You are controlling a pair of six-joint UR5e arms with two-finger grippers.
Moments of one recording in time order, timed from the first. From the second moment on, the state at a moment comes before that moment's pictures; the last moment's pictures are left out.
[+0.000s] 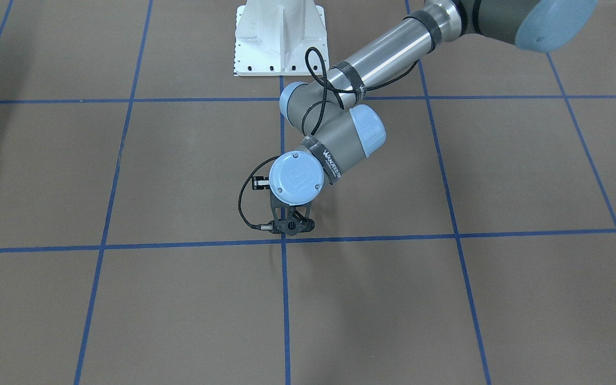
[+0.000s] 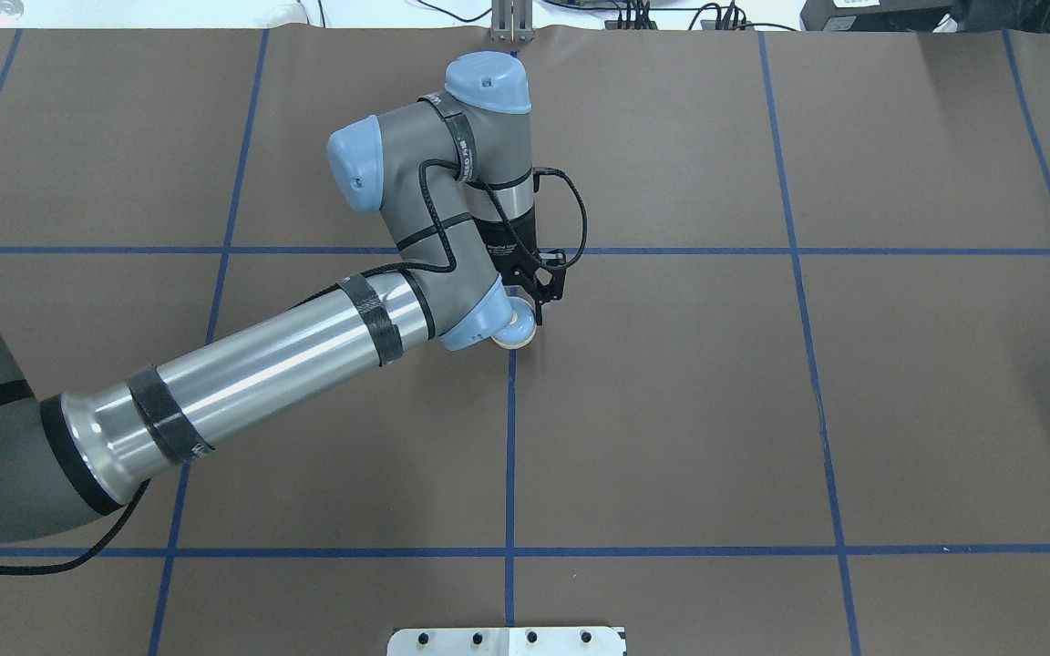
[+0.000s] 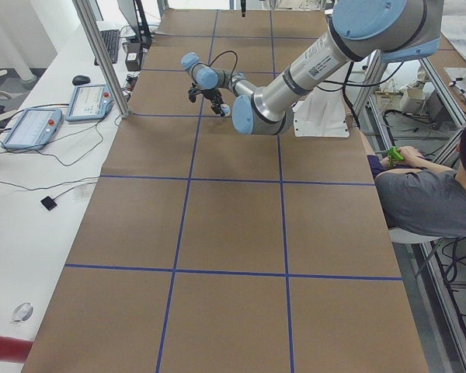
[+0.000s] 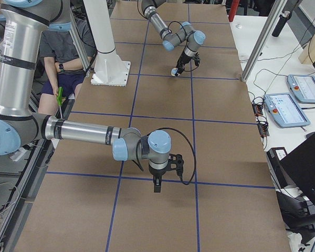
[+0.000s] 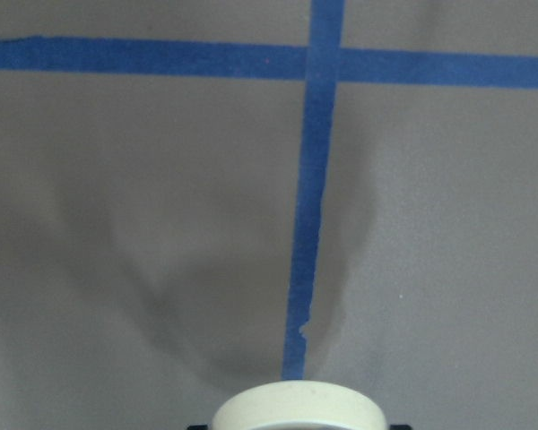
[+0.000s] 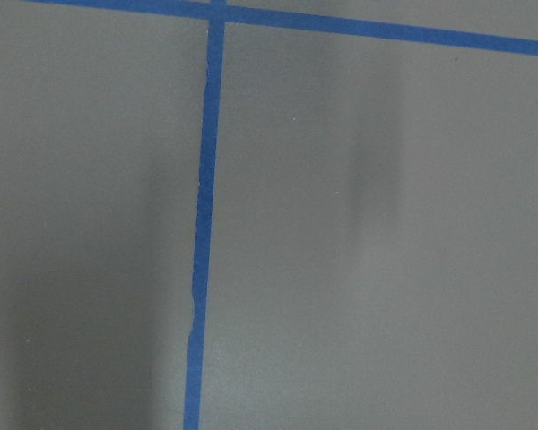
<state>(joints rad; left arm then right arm) -0.65 -2.70 -0.90 -1.61 -2.40 -0.99 1.45 -1.81 1.69 -1.37 2.23 0.08</state>
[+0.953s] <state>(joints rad) -0.63 -2.70 -0.90 -1.65 -2.35 -1.01 1.45 -1.81 1.69 -1.37 2.23 0.08</state>
